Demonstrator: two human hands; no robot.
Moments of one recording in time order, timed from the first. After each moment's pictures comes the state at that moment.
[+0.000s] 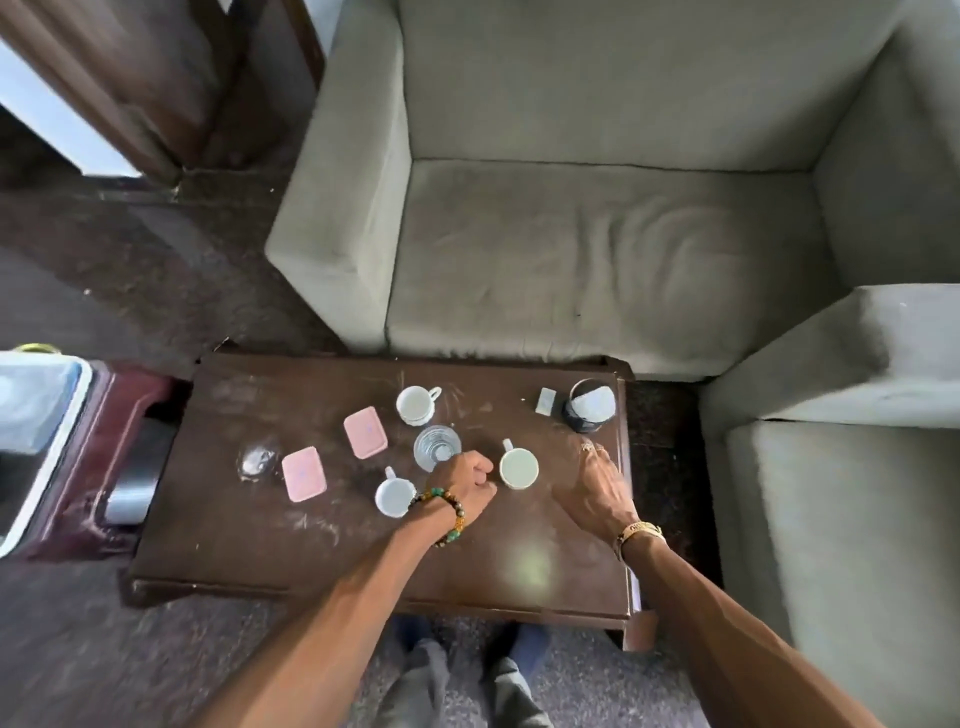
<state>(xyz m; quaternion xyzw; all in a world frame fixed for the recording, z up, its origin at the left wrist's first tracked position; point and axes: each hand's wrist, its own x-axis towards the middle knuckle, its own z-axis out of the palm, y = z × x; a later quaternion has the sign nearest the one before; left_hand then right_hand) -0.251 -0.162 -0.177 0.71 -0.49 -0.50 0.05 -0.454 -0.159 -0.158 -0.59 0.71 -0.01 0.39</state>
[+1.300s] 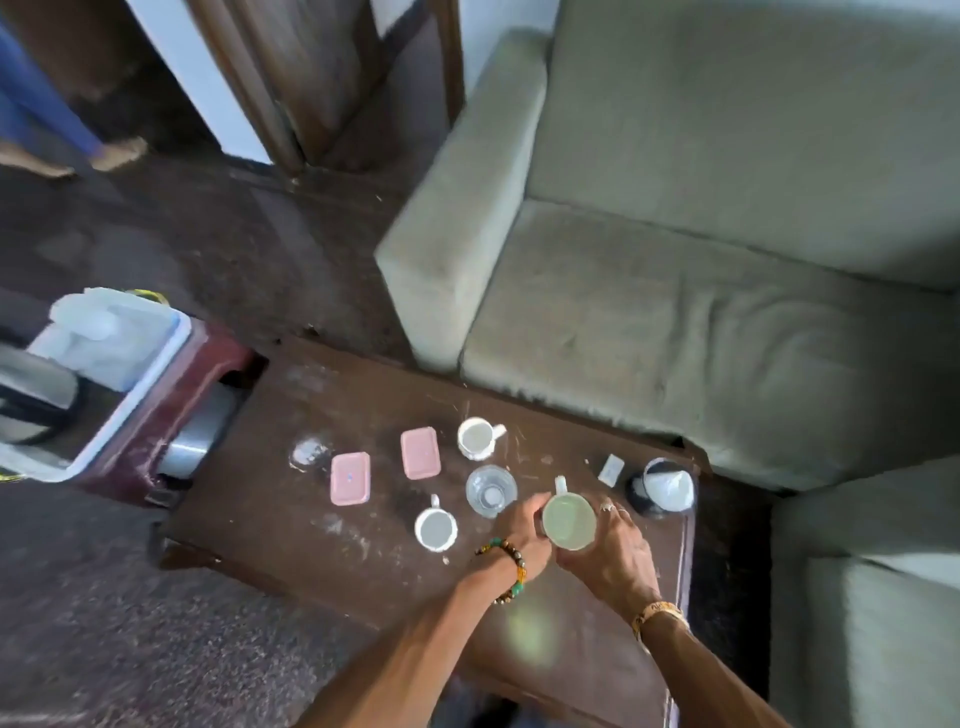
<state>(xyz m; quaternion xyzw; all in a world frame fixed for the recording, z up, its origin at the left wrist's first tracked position) -0.260 -0.167 -0.170 0.72 -0.43 -0.52 0.16 -0.399 -0.176 -0.178 -0.65 0.67 -0.04 0.35</state>
